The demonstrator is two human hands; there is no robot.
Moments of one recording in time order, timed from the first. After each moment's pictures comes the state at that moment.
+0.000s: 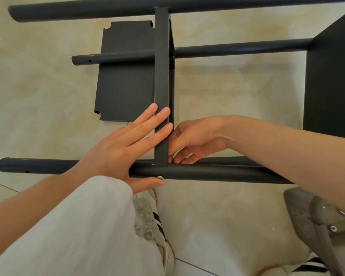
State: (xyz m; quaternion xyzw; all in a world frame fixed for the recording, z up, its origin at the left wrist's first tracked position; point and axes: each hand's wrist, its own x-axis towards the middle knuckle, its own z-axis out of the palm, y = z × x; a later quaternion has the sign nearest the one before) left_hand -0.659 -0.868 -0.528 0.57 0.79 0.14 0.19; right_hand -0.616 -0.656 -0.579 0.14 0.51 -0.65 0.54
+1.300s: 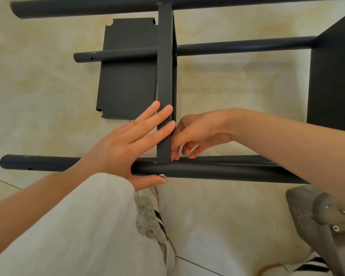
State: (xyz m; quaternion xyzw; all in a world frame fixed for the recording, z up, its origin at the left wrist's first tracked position) left_hand -0.657 -0.866 -0.522 0.57 0.79 0.14 0.20; right_hand -0.621 -0.652 -0.567 0.10 0.60 -0.59 0.54
